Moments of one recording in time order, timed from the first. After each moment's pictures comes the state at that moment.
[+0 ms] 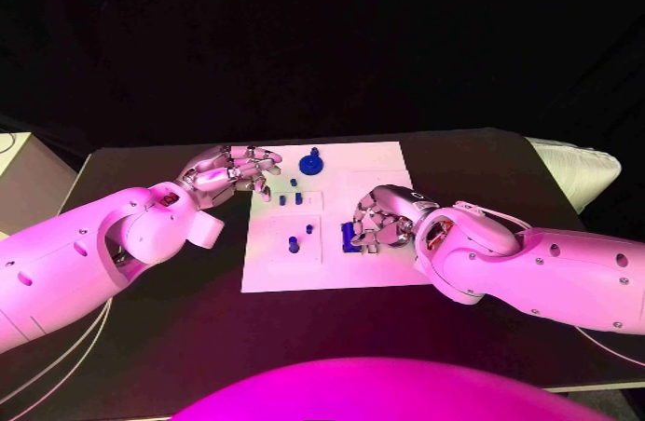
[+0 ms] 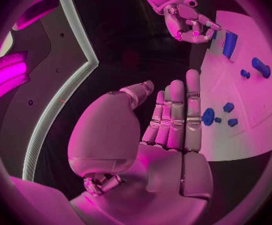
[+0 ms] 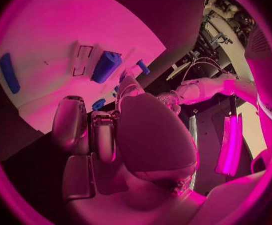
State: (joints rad) left arm 0.80 -0.90 0.37 1.51 -0.31 0.05 0.18; left_hand 1.31 -0.17 0.56 0.09 0.09 0.75 0.19 0.44 0.37 0.88 0.12 0.60 0.27 1.05 0.05 0.95 0.67 0.18 1.09 0.14 0.66 0.61; right arm 1.13 -0.83 -0.19 1.76 -1.42 -0.46 -0.39; right_hand 1.57 -0.10 0.03 0.29 0.06 1.06 0.02 0.50 0.89 1.44 -0.02 1.48 1.32 1.47 -0.10 1.53 1.31 0.08 1.47 0.01 1.16 1.31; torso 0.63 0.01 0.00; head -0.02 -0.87
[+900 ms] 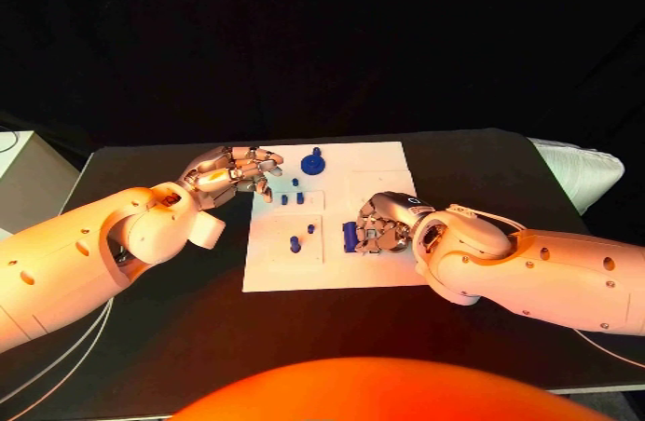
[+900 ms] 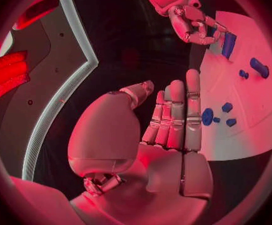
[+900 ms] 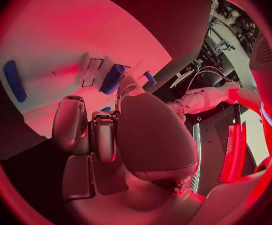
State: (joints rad) left arm 0.80 -0.91 0.37 1.51 -0.31 0.05 0.18; left_hand 1.31 -0.17 0.56 0.09 0.09 0.75 0.19 0.45 0.37 0.88 0.12 0.60 0.27 1.05 0.05 0.95 0.67 0.18 1.09 0.14 0.65 0.61; right arm 1.12 -0.80 -0.19 1.72 -1.46 -0.40 -0.45; right_hand 1.57 -0.10 0.04 0.29 0.06 1.06 0.02 0.50 0.89 1.44 -0.02 1.48 1.31 1.47 -0.10 1.53 1.31 0.08 1.46 0.01 1.16 1.31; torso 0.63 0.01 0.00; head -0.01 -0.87
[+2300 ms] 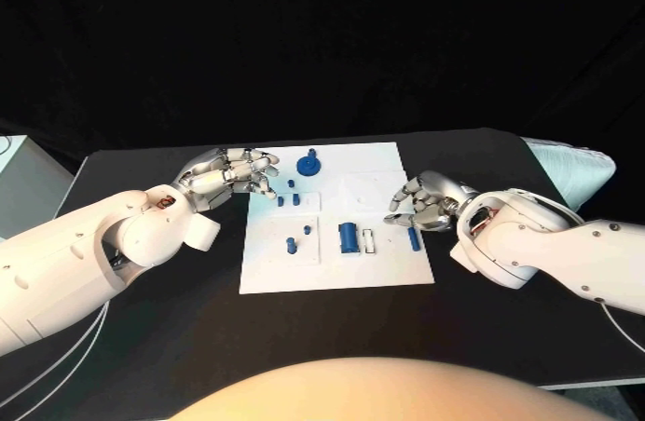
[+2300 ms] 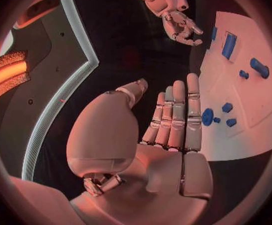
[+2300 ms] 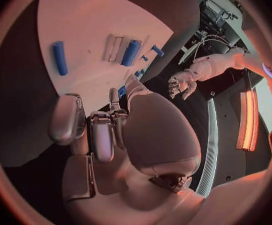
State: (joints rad) left arm 0.80 -0.90 0.37 1.50 -0.30 0.06 0.19; left_hand 1.30 -0.19 0.46 0.15 0.09 0.71 0.19 0.46 0.34 0.87 0.14 0.54 0.23 0.91 0.08 0.76 0.60 0.18 0.99 0.18 0.44 0.48; right arm 1.17 -1.00 -0.18 1.77 -1.17 -0.46 -0.38; right_hand 1.41 -0.08 0.15 0.29 0.06 0.96 0.11 0.20 0.64 1.47 0.03 1.43 1.31 1.47 -0.05 1.52 1.31 0.08 1.47 0.05 1.09 1.31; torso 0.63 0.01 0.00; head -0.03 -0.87
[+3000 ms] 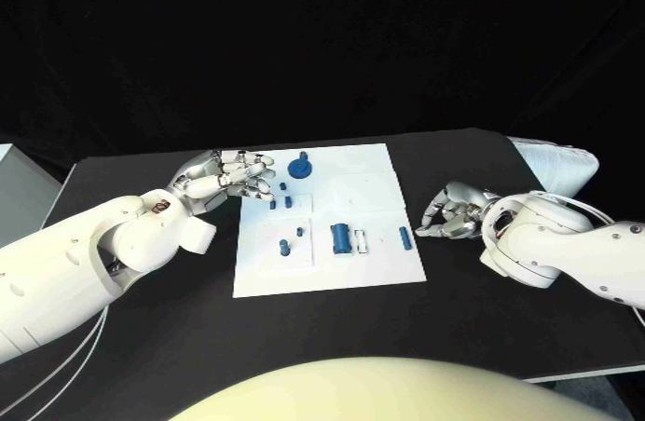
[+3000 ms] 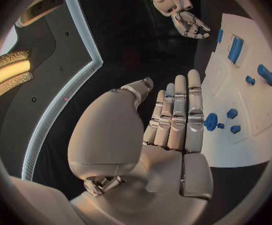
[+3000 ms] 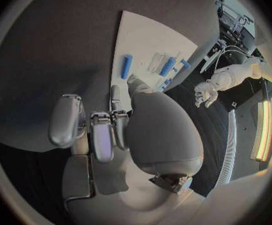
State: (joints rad) left arm 0.80 -0.88 0.37 1.48 -0.29 0.08 0.21; left_hand 1.40 -0.20 0.46 0.16 0.09 0.84 0.17 0.35 0.26 1.17 0.11 0.10 0.07 1.19 0.05 0.33 0.48 0.18 1.25 0.14 0.20 0.22; right arm 1.15 -1.08 -0.18 1.74 -1.25 -0.35 -0.50; right_hand 1.34 -0.15 0.16 0.29 0.08 1.06 0.09 0.19 0.58 1.47 0.02 1.45 1.31 1.47 -0.05 1.52 1.31 0.08 1.47 0.05 1.12 1.31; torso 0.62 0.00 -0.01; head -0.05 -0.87
